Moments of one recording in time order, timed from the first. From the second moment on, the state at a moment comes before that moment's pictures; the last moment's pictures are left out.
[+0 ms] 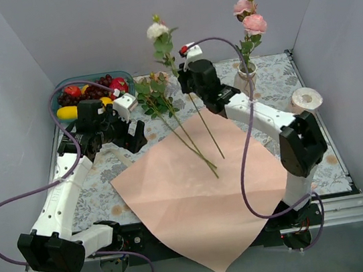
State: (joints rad) left arm -0.25 1.16 1.20 -0.76 0.43 0.30; right arm 0.66 1.85 1.49 0.04 0.22 0.19
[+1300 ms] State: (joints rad) left arm -0.25 1.22 1.27 -0.75 0.51 0.27; right arm 0.26 1.59 1.43 1.15 0.00 -0.16
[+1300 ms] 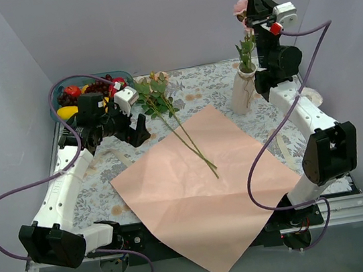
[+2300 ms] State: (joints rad) left arm -0.25 1.22 1.31 -0.79 0.51 0.30; right arm 0.42 1.28 1.24 0.61 0.30 -0.17
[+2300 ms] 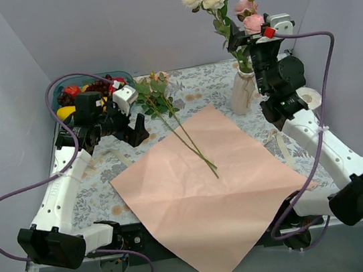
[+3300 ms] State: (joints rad) left arm -0.25 1.17 1.31 -0.79 0.46 0.28; right arm 0.74 1.99 1.41 -0.01 -0.05 0.02
